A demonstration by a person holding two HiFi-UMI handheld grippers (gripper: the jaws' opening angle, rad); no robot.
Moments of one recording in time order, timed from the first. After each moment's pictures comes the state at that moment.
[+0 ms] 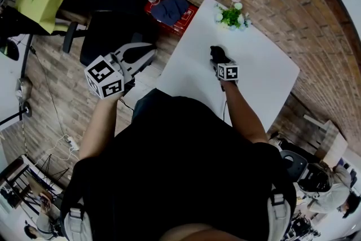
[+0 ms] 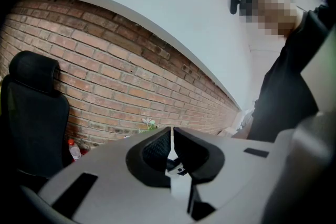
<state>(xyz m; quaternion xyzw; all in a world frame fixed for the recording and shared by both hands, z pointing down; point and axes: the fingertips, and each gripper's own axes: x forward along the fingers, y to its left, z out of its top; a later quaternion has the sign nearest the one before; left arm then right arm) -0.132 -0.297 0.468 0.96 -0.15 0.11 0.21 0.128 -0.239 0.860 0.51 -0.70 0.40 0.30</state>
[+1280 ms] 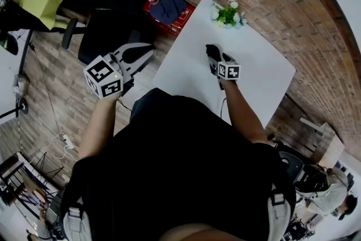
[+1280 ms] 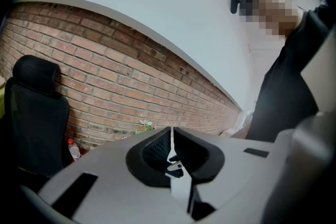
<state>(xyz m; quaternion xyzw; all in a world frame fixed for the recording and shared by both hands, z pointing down) -0.128 -0.267 0.455 0.96 -0.16 0.10 0.20 0.134 -0.242 0.819 0.52 -0.72 0.38 0.26</state>
